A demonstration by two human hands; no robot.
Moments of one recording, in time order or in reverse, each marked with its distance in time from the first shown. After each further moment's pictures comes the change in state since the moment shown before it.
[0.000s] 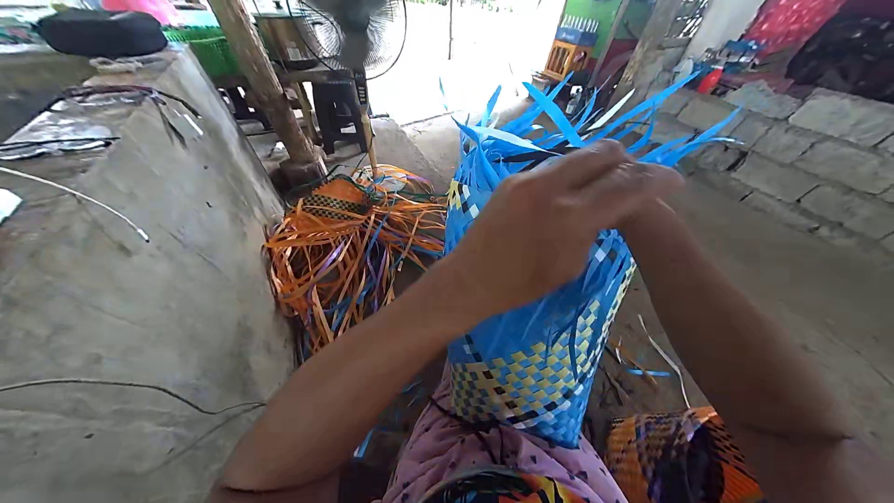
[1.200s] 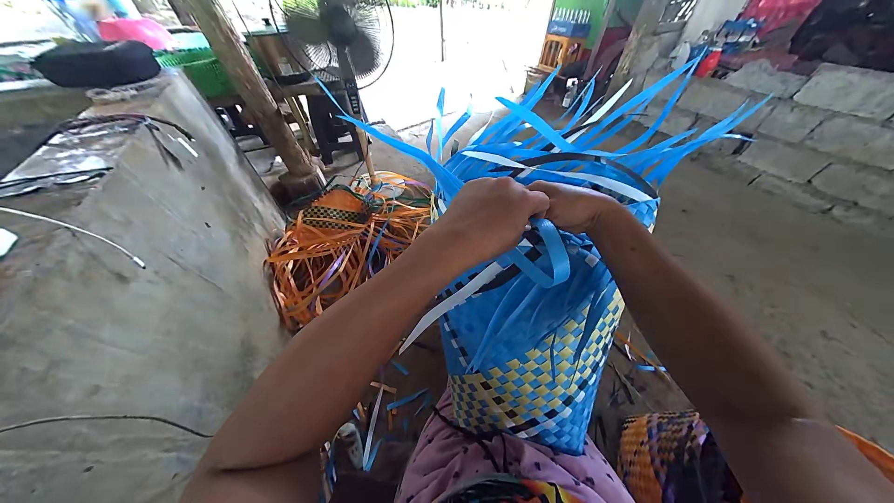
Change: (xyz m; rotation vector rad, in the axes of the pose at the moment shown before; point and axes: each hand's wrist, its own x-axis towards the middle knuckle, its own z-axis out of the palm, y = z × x) left_hand 0.004 -0.068 0.023 0.239 -0.814 -0.313; right_hand 0.012 -0.018 0.016 0.211 -0.028 0.342
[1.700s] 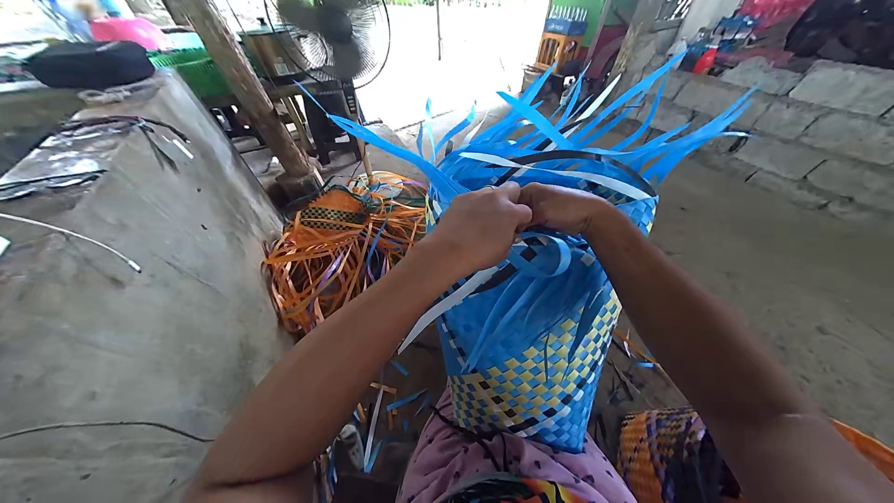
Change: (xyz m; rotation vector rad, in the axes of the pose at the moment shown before) left_hand -0.007 -0.002 0.011 -0.012 -0.048 -0.071; right_hand 0.003 0.001 0.004 0.017 -0.007 0.052
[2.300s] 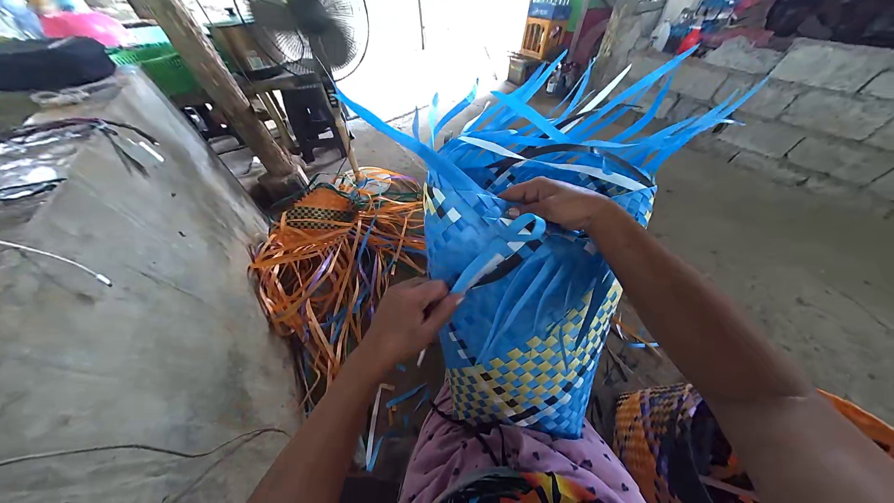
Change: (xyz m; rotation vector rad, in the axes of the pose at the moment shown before) left_hand -0.121 -0.028 0.103 -0.406 0.388 -0.138; right_hand -0.014 0.030 -0.017 -0.131 0.017 -0.104
